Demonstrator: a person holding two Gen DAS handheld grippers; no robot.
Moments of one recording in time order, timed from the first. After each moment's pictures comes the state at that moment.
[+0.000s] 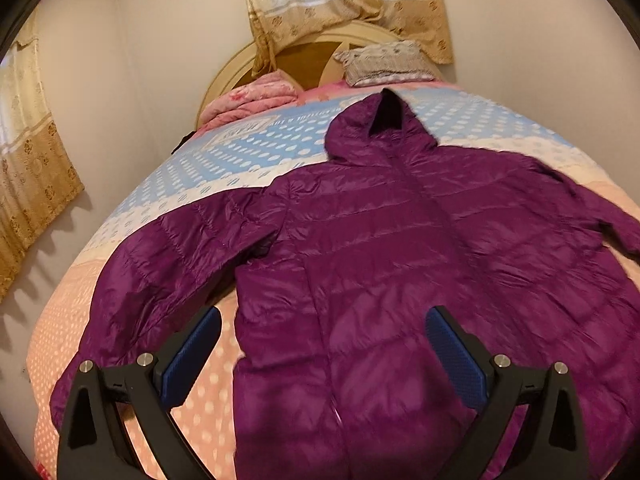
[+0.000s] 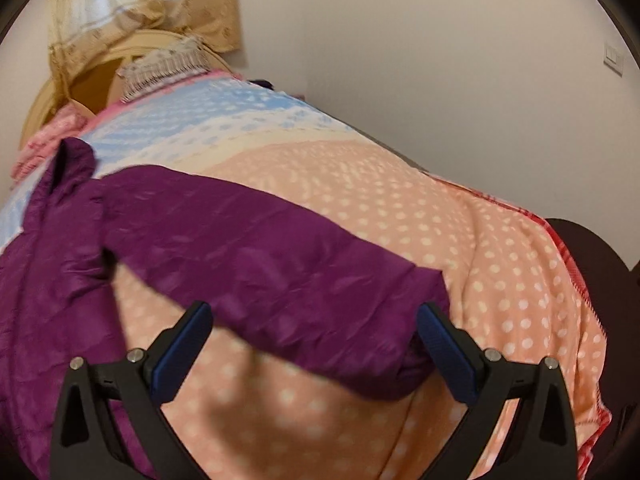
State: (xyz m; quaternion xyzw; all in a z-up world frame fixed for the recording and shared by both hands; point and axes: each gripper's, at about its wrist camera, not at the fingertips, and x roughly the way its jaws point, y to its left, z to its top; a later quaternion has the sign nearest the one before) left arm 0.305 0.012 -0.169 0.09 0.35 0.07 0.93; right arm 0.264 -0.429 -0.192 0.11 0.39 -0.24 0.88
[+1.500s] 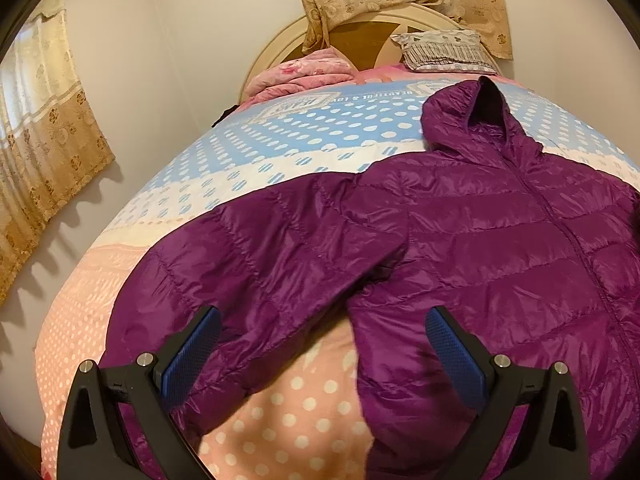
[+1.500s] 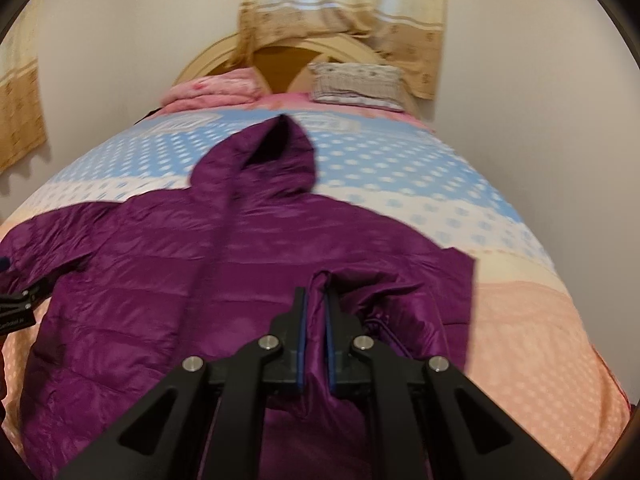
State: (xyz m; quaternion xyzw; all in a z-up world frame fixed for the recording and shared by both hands) left arm 0.375 0.119 -0.186 0.06 0.36 0.14 0.92; right arm 0.406 -0.171 -0.163 -0.05 0.32 0.04 0.94
